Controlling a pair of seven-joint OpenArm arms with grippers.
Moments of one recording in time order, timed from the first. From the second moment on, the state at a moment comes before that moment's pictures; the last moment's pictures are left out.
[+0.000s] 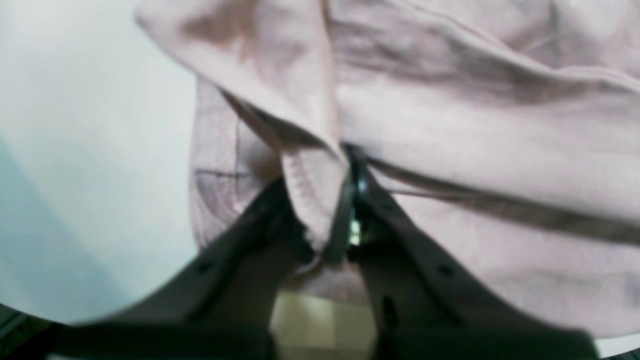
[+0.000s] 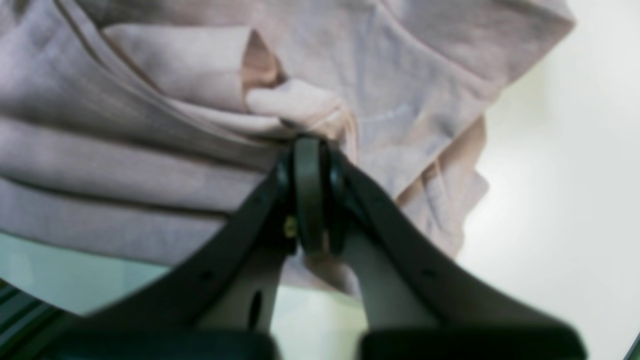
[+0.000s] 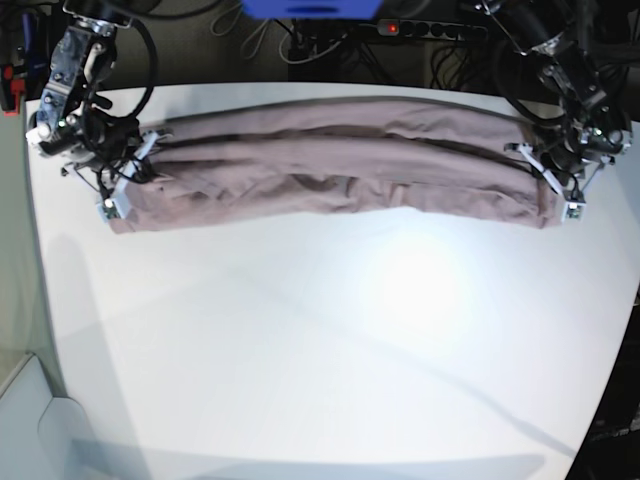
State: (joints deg) left arm 3.8 -4.3 -40.0 87.6 1.7 -40.0 55.8; right arm -10.4 5.3 26.0 95.1 9.2 39.9 -58.7
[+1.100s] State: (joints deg) left arm 5.2 -1.6 -39.5 105.9 4.5 -40.0 63.6; right arm -10.4 5.3 26.1 95.1 9.1 39.9 -58.7
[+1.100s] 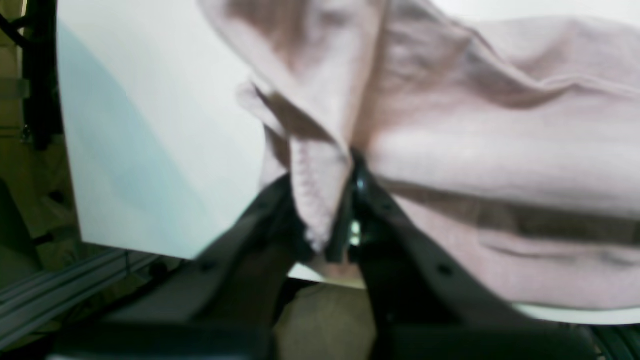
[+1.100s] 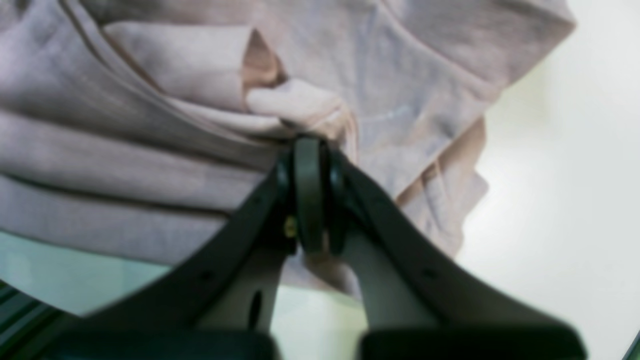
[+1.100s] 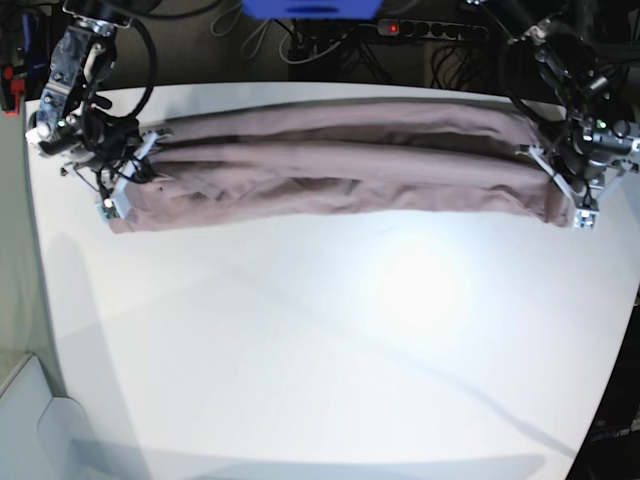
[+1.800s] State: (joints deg) left arm 5.3 -3.2 -40.6 102.2 4.9 -40.0 63.4; right arm -10.4 5.4 26.1 95.0 9.2 39.9 -58.7
